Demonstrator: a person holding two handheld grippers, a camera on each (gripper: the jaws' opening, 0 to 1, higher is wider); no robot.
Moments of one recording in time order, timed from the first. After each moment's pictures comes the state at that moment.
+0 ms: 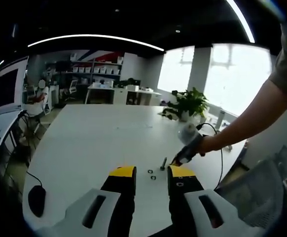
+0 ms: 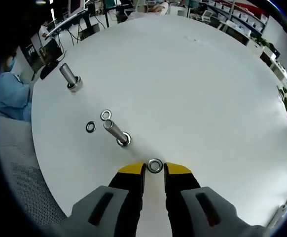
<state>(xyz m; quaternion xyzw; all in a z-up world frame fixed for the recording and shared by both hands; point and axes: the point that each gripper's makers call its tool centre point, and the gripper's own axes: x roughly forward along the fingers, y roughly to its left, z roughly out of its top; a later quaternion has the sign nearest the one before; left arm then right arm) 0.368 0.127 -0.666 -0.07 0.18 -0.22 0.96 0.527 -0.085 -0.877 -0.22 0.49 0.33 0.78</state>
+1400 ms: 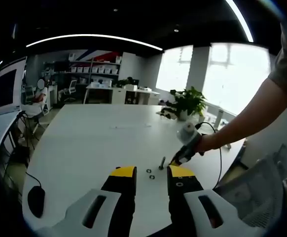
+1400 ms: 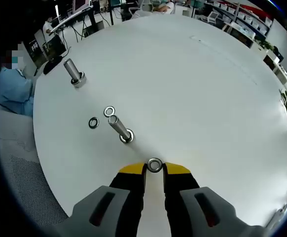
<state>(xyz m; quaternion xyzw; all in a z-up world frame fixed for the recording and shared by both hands) 0.367 0.124 -0.666 -0.06 0.18 -0.22 0.95 0.522 -0.085 -0.876 -0.23 0.49 0.34 0.77</state>
